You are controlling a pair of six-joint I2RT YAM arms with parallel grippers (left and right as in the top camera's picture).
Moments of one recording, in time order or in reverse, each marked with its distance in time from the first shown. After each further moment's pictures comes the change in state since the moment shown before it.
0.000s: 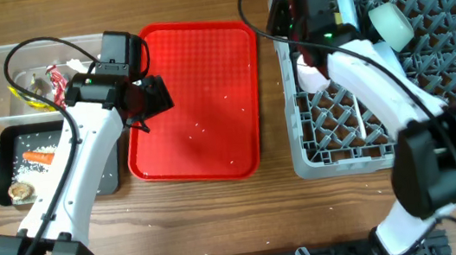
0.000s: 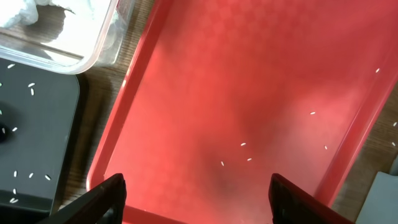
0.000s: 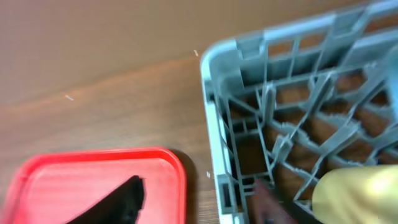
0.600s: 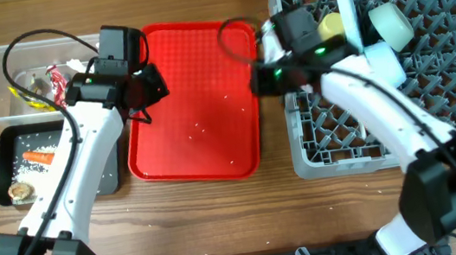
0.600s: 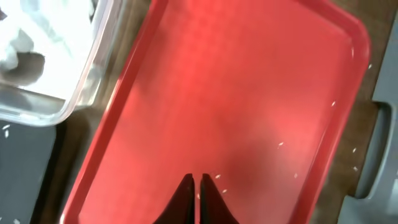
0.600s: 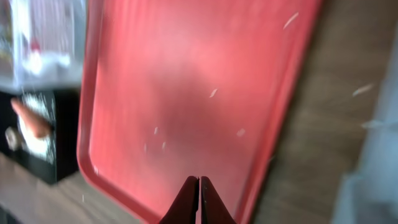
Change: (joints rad) left arm 0.000 0.005 0.000 0.140 0.013 -0.007; right arm 0.132 -0.074 -0.033 -0.513 -0.501 -0.015
